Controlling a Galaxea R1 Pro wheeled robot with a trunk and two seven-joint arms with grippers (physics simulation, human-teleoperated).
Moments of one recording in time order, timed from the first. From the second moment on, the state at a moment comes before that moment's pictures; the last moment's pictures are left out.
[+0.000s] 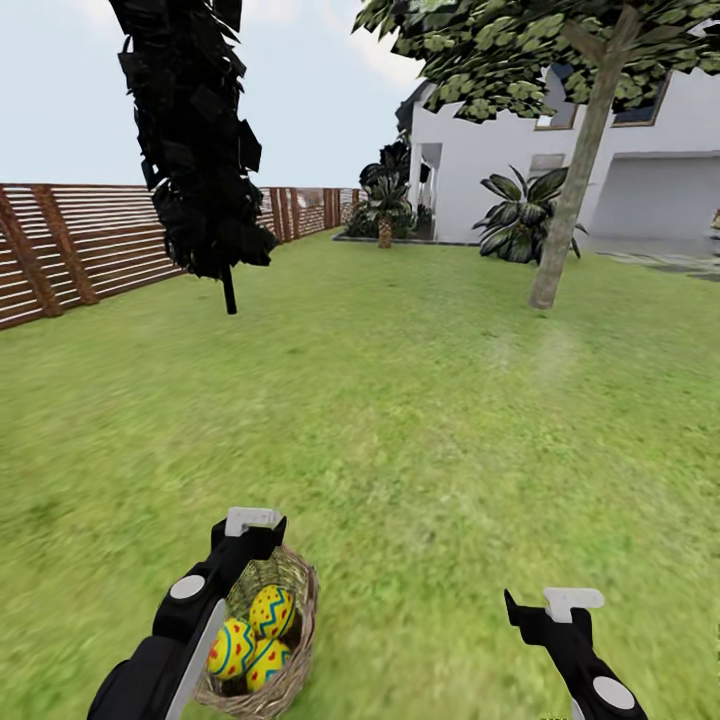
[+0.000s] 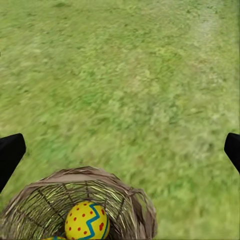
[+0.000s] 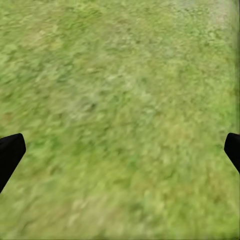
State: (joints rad) left arm -0.27 0.00 -0.09 -1.35 0.03 0.35 0.01; right arm -0.08 -0.08 -0.11 -1.21 0.02 0.14 0.00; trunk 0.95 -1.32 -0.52
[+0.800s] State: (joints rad) left arm -0.25 0.11 -0.08 -1.35 0.03 0.36 0.01; right arm -0.08 -0.06 -0.08 -1.22 0.04 0.14 -0.01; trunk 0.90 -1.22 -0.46
